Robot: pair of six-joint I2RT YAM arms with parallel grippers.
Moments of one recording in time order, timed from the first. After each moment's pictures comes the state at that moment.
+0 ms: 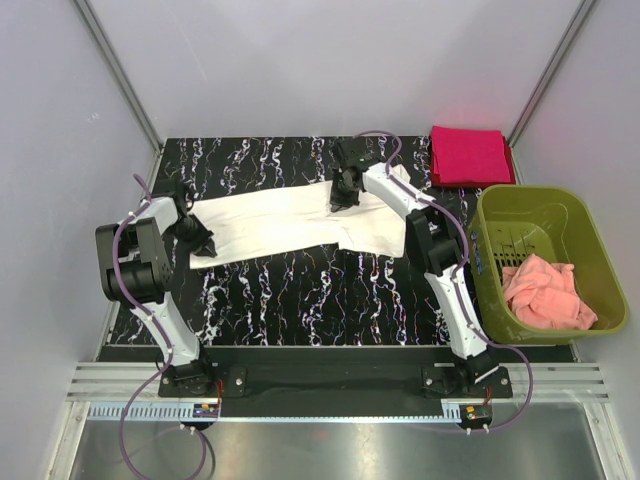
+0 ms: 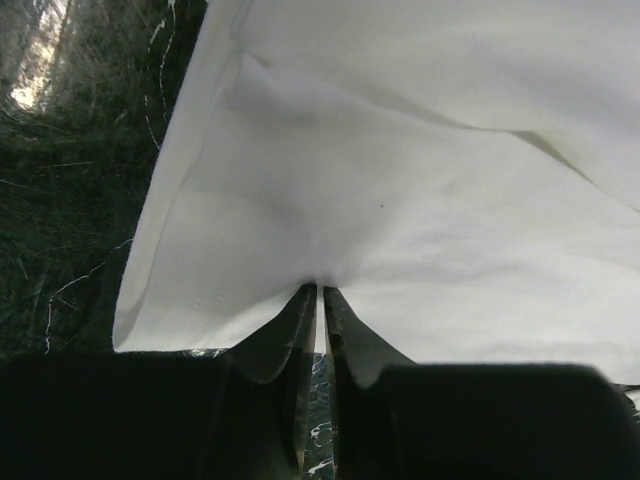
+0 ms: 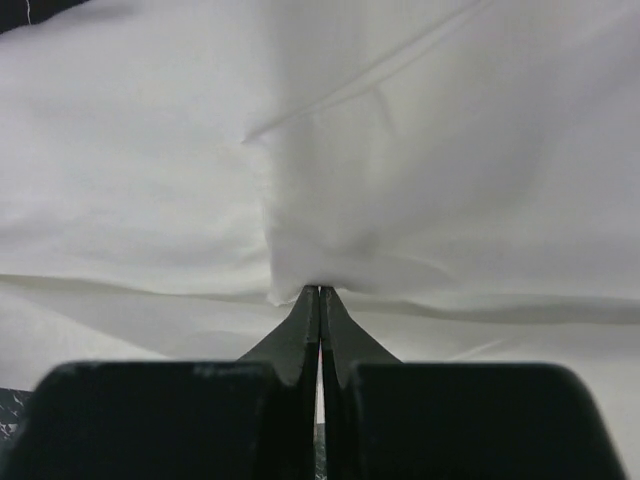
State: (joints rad) left arm 0.20 1.87 1.20 -0.71 0.14 -0.54; right arm 0.50 2.46 2.17 -0.78 -0.06 0.59
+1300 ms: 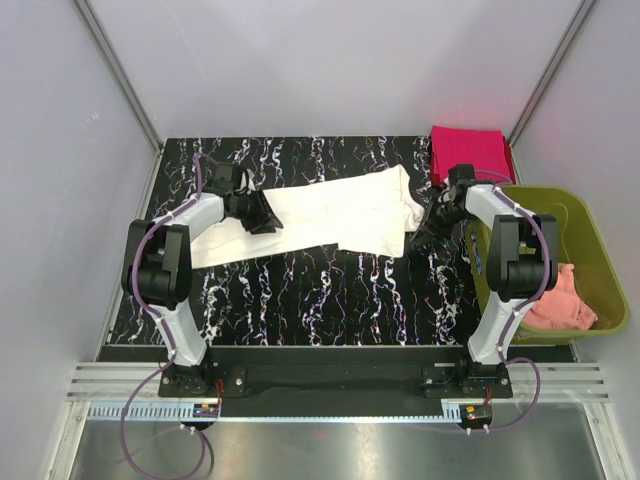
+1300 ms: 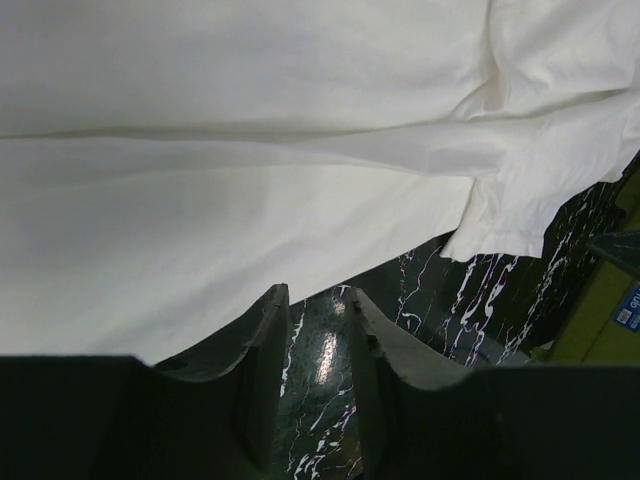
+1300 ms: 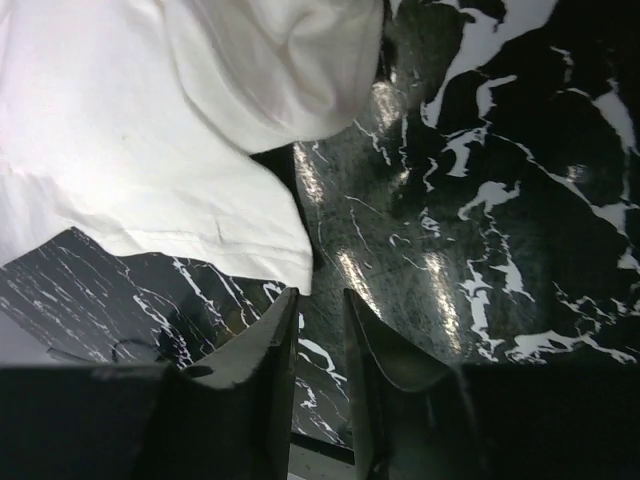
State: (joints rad) left arm -0.15 1.84 1.24 -0.42 0.45 -0.60; right arm 0.00 1.90 1.33 -0.74 -0.35 0.44
